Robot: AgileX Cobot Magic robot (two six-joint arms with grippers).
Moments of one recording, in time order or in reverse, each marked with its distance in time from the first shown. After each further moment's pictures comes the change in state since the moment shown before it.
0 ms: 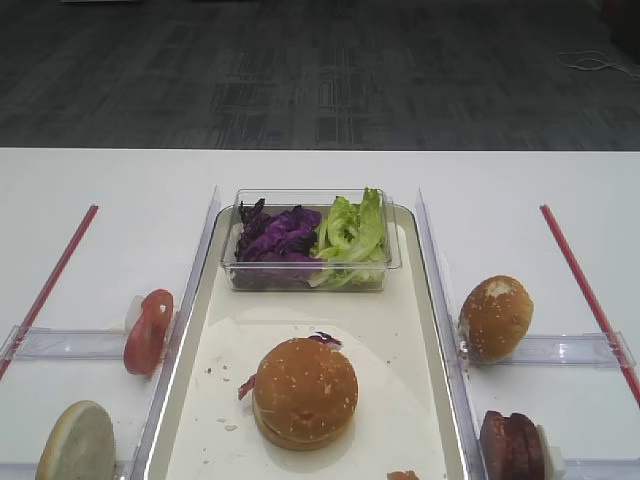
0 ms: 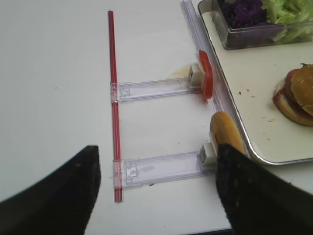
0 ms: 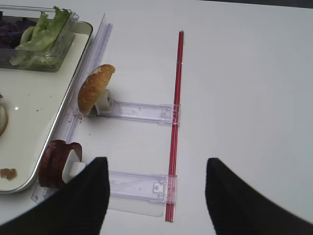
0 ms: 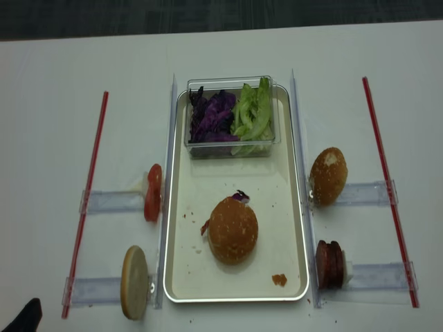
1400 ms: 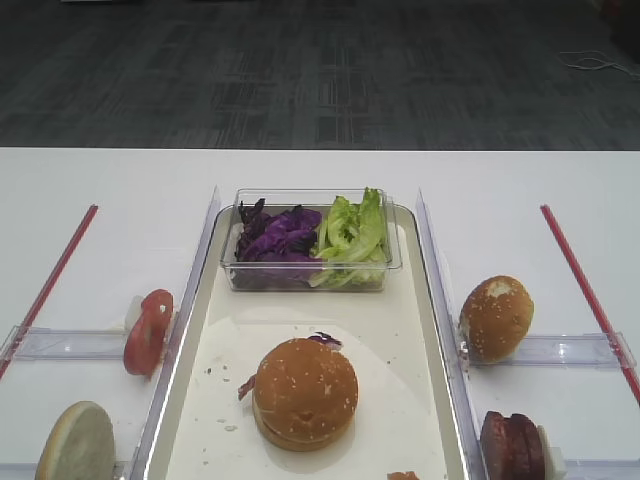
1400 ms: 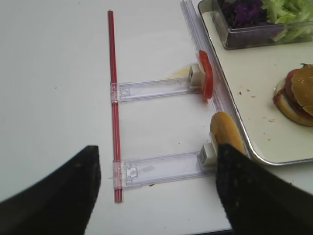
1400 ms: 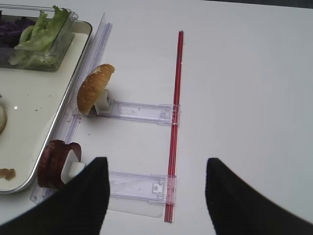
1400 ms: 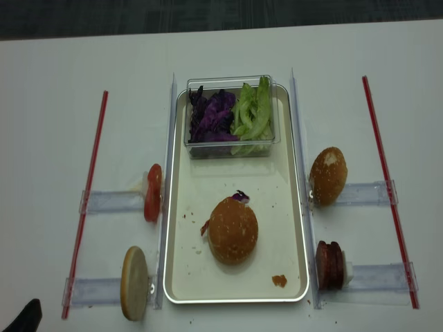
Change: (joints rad) left arm 0.000 0.000 0.000 0.000 0.000 0.000; right arm 0.000 0.000 0.000 0.000 0.000 -0.002
